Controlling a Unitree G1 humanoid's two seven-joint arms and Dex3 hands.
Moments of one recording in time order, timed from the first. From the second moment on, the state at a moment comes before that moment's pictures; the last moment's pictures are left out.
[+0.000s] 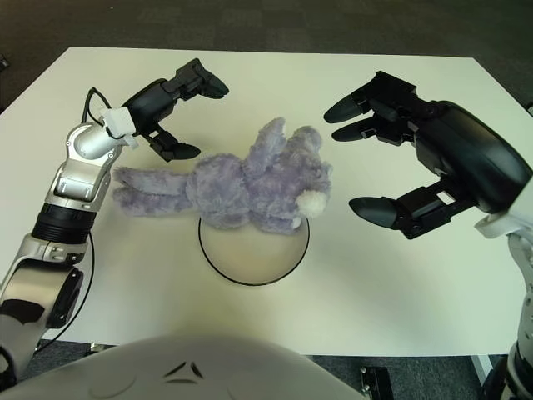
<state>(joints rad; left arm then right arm) -0.55 0.34 -0.10 0.07 0.00 -0.21 -0.54 -0.04 -0.84 -0.64 -1.00 0.48 0.74 0.59</state>
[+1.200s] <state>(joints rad) -0.52 0.24 0.03 0.14 0.01 -0.16 -0.25 -0.02 -0.85 -0.65 -1.00 0.50 0.74 0.56</state>
